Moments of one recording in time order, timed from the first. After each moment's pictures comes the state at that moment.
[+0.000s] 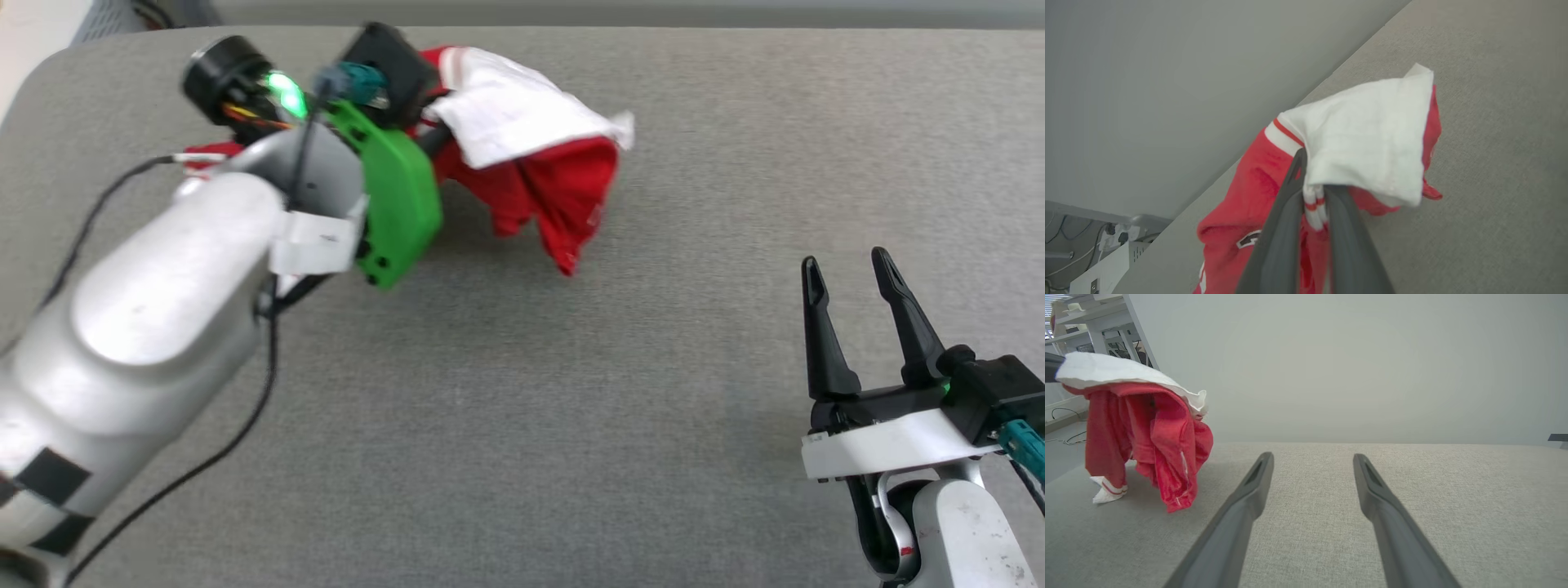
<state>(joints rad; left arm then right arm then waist) -1.09 0.59 -0.98 0.20 -0.70 -0.13 0.30 -0.12 -0.05 0.04 -0.04 0.16 0.13 -0.26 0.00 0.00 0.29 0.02</state>
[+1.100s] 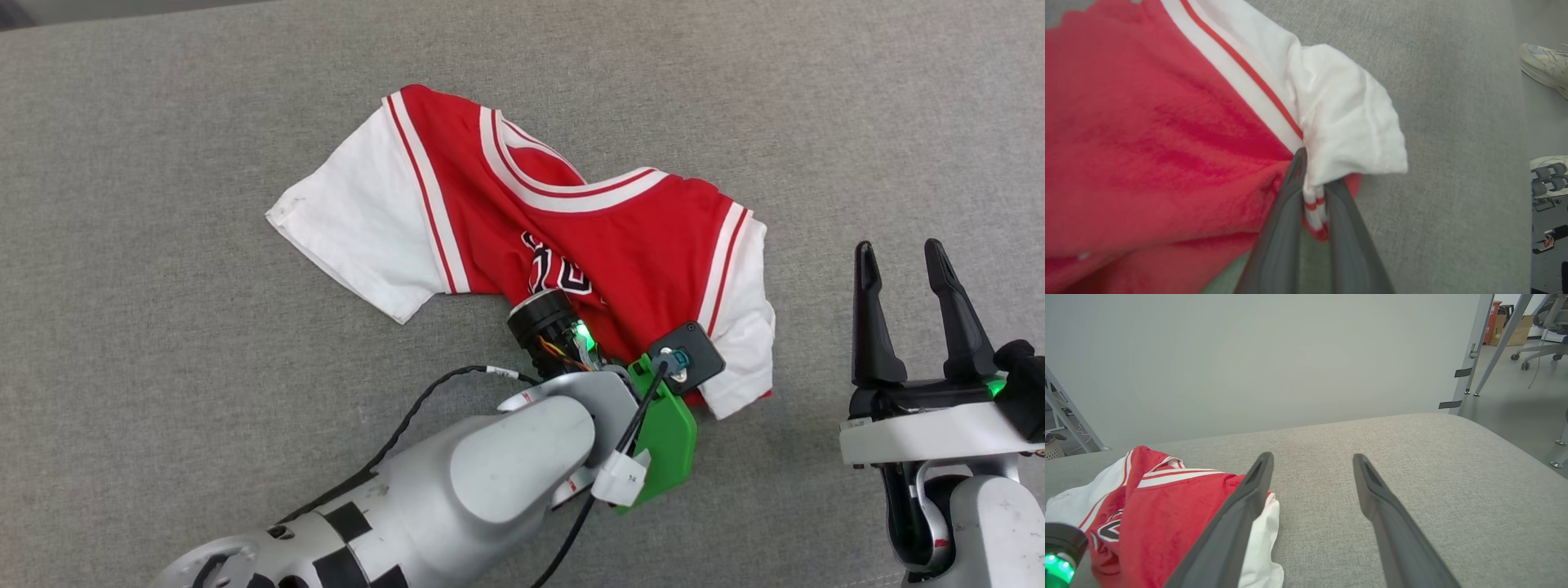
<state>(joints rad) -0.89 0.06 -1.27 0.62 -0.60 -0.13 0.11 -0.13 -0.05 -0.04 -0.05 0.22 0.13 -0.26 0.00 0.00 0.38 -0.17</state>
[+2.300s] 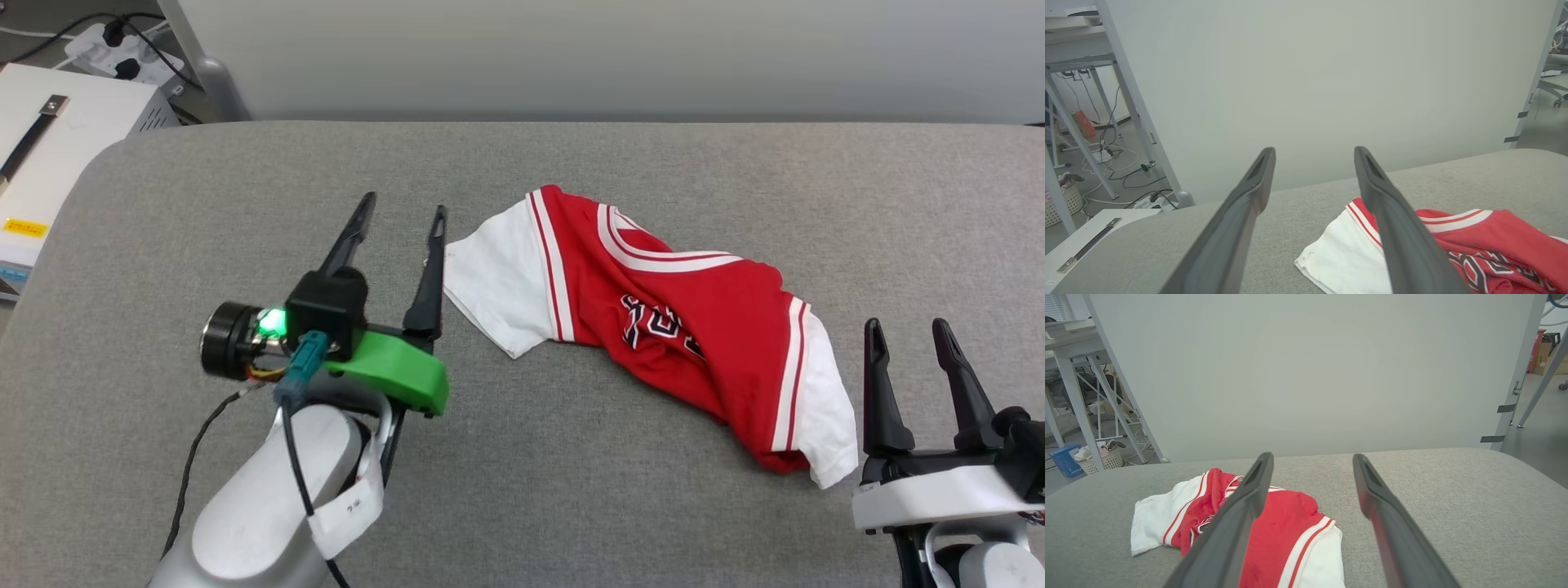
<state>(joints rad) -0.52 0.36 -0.66 0.17 -0.50 0.29 -0.26 0.00 -0.05 -0.08 -0.04 0.19 0.13 -0.26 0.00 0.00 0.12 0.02</state>
